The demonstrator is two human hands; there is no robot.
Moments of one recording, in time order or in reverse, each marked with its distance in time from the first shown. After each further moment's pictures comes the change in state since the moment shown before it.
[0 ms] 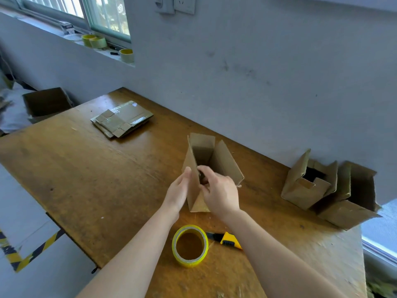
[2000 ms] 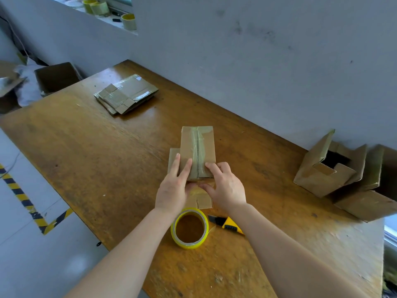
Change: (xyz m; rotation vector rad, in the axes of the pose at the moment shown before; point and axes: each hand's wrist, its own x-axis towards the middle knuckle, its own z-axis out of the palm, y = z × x) left_hand 0.001 -0.056 -0.006 1.076 0.262 0.507; right_hand -0.019 0.050 0.041 -0.054 -0.261 0.098
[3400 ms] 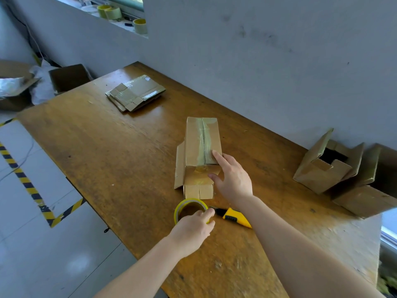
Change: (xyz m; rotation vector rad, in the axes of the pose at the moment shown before) left_hand -0.091 0.023 0.030 0.266 -0.473 0.498; right_hand -0.010 0.002 -0.013 0.029 0.031 0.035
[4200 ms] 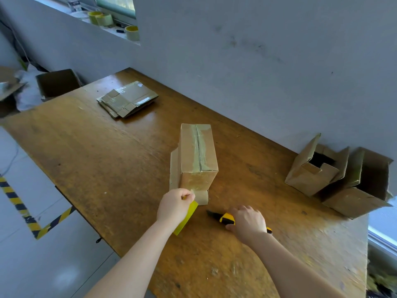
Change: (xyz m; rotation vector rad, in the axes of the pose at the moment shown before) left_hand 0.025 -0.035 -0.049 -0.662 0.283 -0.798; right_hand -0.071 0.058 0.014 -0.443 -0.466 0.121
